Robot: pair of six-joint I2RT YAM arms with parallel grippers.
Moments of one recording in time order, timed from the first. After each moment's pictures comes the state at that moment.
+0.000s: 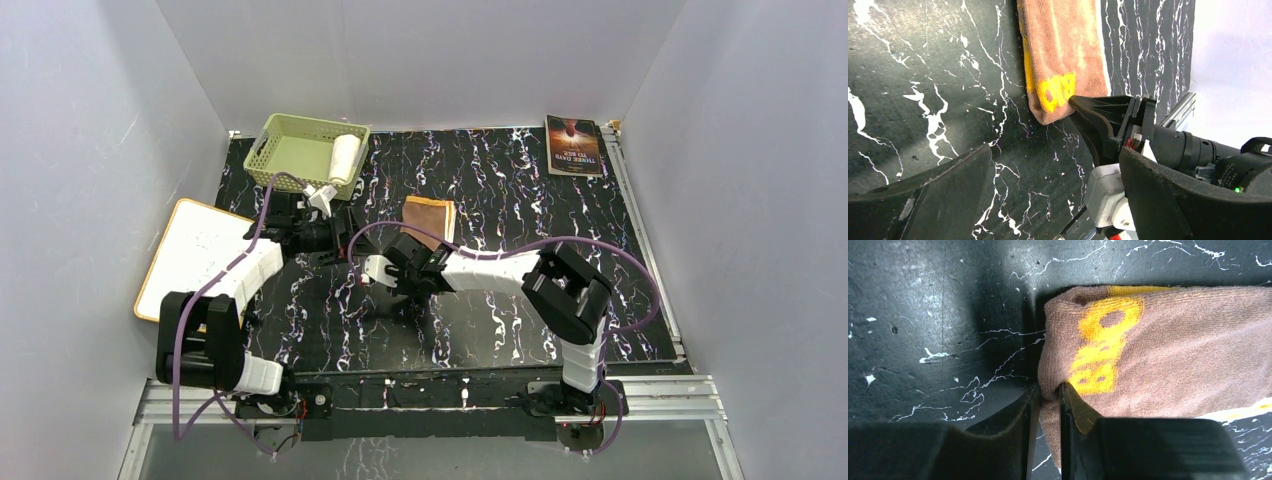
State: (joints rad) left arm -0.13 1.40 0.83 -0.34 0.71 -0.34; right arm 0.96 1.88 1.22 -0.39 0.07 -0.56
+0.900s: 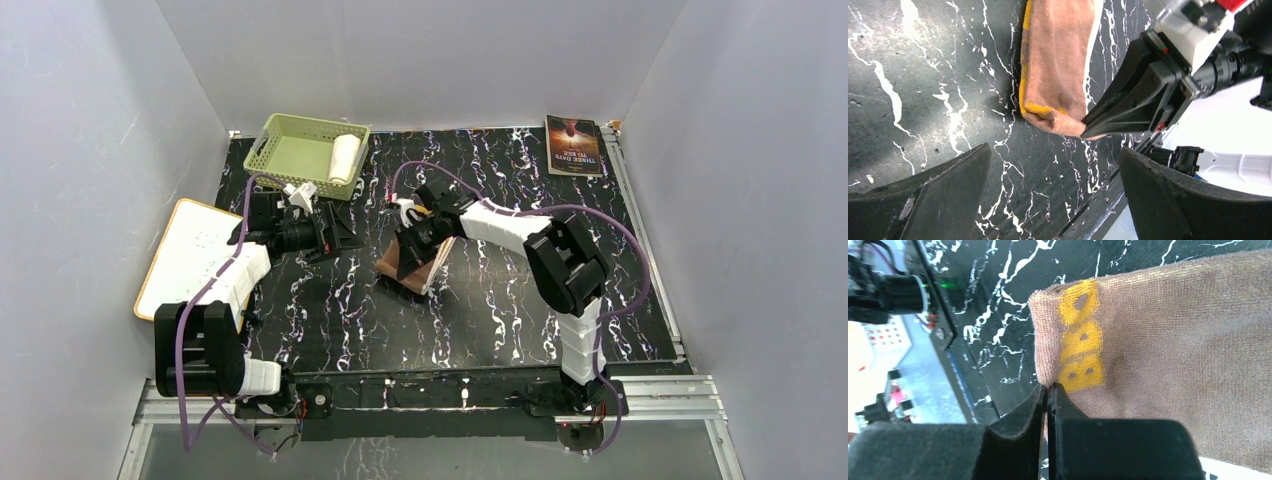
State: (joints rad) left arm -0.01 1.36 0.80 -0.31 0.77 -0.36; right arm 0.68 2.01 1.44 -0.47 -0.73 0.09
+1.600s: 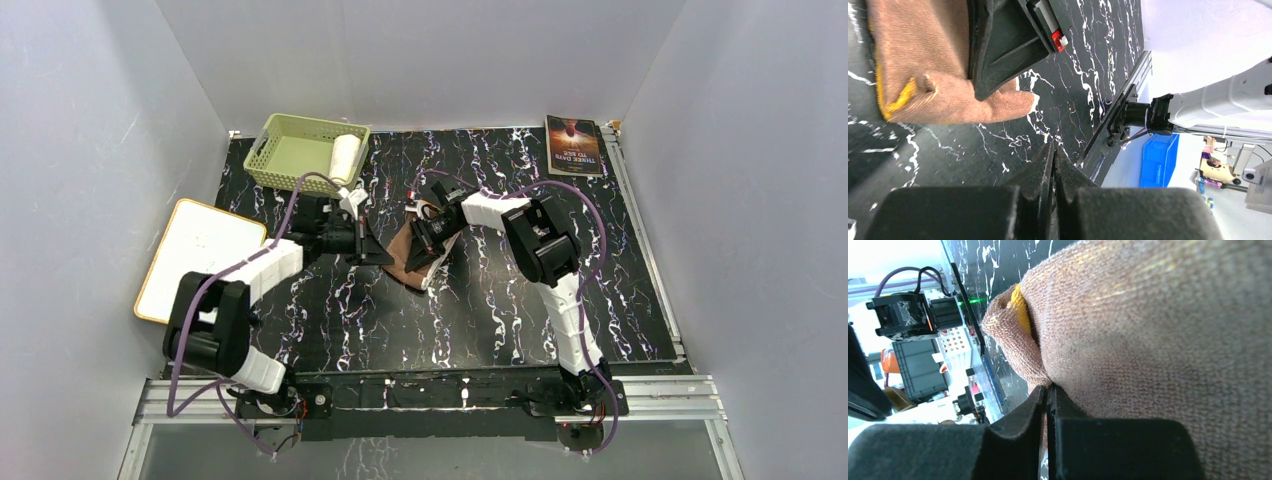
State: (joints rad) left arm -0.24 1.46 0.80 -0.13 0.88 -0.45; right arm 0.51 2.32 1.61 -0.52 -1.02 0.17
